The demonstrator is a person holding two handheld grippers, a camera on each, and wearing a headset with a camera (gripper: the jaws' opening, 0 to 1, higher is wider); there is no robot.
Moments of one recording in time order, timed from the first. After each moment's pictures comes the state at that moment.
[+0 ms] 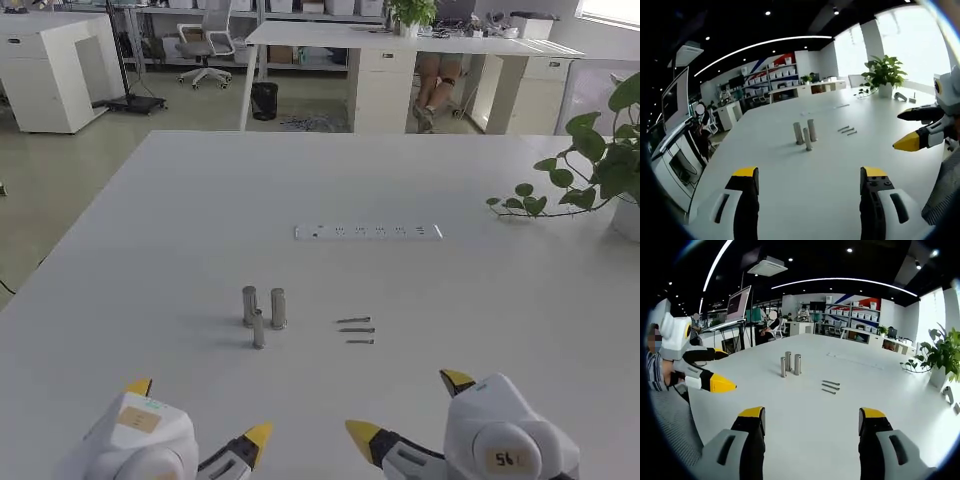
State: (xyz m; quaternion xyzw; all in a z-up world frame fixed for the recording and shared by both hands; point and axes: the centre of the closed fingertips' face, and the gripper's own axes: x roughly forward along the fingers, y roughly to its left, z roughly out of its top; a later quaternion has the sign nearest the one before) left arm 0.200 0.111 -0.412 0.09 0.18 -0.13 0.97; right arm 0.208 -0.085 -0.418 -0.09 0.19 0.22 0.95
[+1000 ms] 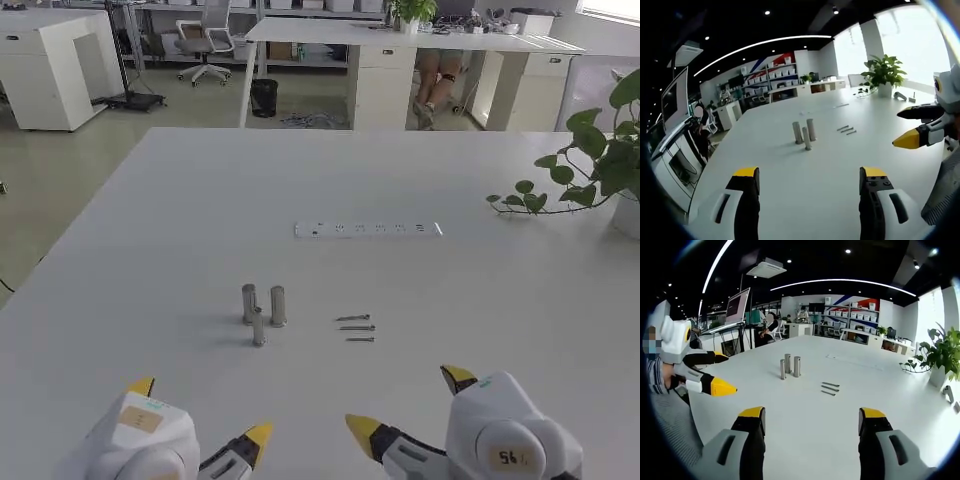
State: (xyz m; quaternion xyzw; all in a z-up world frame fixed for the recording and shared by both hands) left arm 0.199 0.110 -0.412 0.09 0.19 -0.13 0.97; right arm 0.209 -0.085 -0.415 -0.08 0.18 0.22 0.96
